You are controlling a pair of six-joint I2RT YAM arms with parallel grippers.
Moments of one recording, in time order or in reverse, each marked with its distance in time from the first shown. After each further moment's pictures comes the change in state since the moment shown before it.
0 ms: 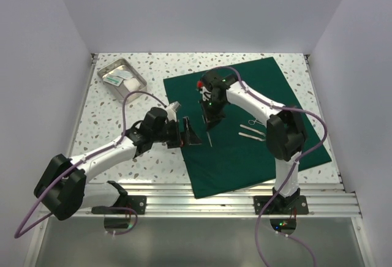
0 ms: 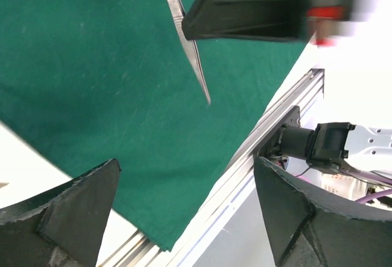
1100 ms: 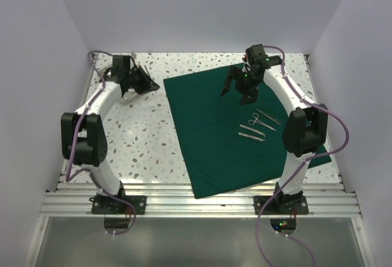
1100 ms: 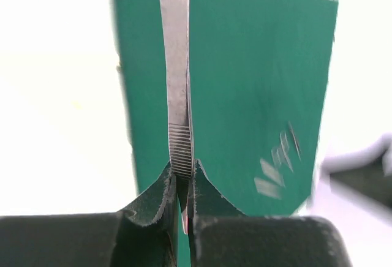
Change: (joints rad) left arm 0.537 0.459 0.612 -0.260 0.033 0.090; right arm -0.357 -0.069 0.126 0.056 -0.129 0.248
